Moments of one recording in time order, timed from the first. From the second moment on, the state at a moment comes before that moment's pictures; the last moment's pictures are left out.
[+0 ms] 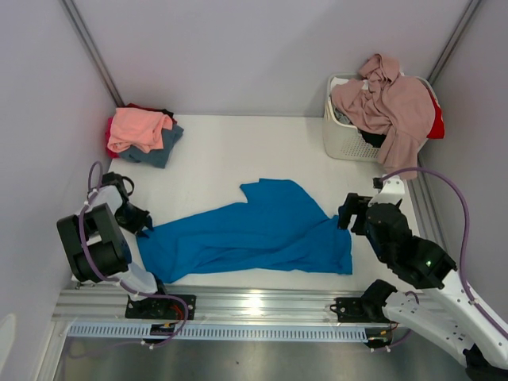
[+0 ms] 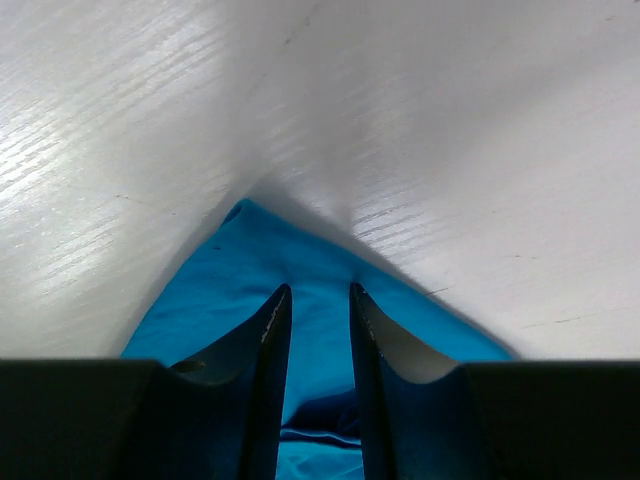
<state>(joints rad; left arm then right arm) 0.42 1.57 0.89 -0.78 -0.02 -0.70 0.77 0.61 0.87 -0.78 0.60 0.48</state>
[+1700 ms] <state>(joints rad) 0.42 1.60 0.89 -0.70 0.11 -0.70 0.44 1.94 1.14 0.06 -0.04 0.50</state>
